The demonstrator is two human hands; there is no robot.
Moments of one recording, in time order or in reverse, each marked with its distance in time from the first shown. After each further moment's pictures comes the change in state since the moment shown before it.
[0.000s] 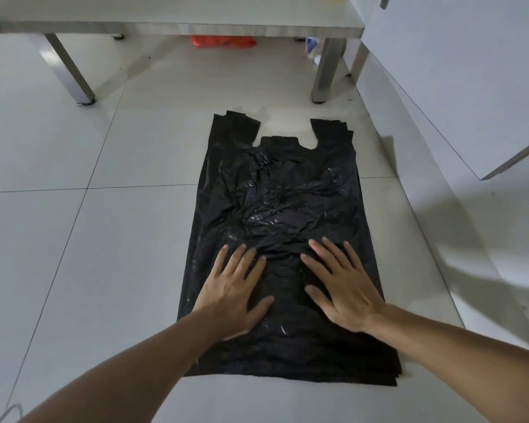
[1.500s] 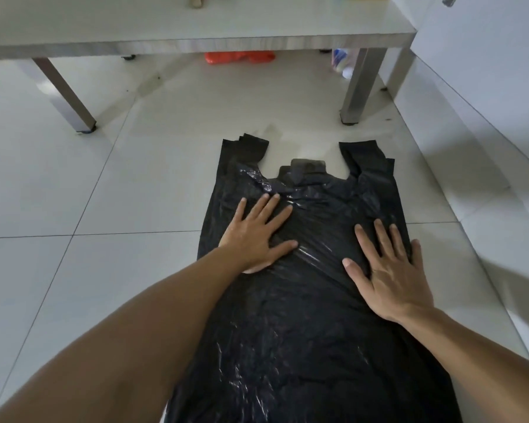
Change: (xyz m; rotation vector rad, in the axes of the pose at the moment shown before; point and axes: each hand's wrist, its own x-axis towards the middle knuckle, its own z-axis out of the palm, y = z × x) left_hand 0.205 -0.110 0.006 0.070 -0.155 -0.076; right_hand 0.130 0.088 0.007 -0.054 -0.070 0.470
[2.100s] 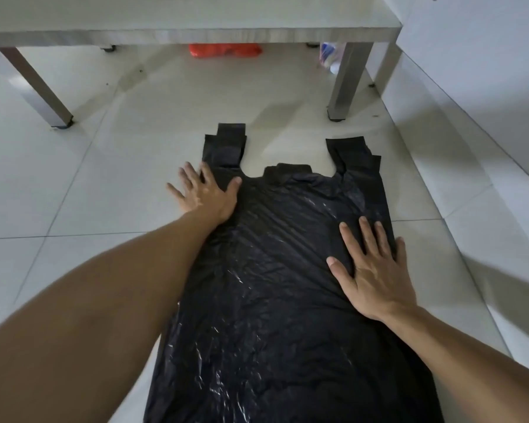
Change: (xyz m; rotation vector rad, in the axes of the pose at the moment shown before) left_hand 0.040 -0.048 -0.025 -0.245 0.016 -0.731; right_hand 0.004 -0.001 -0.001 0.005 0.000 -0.009
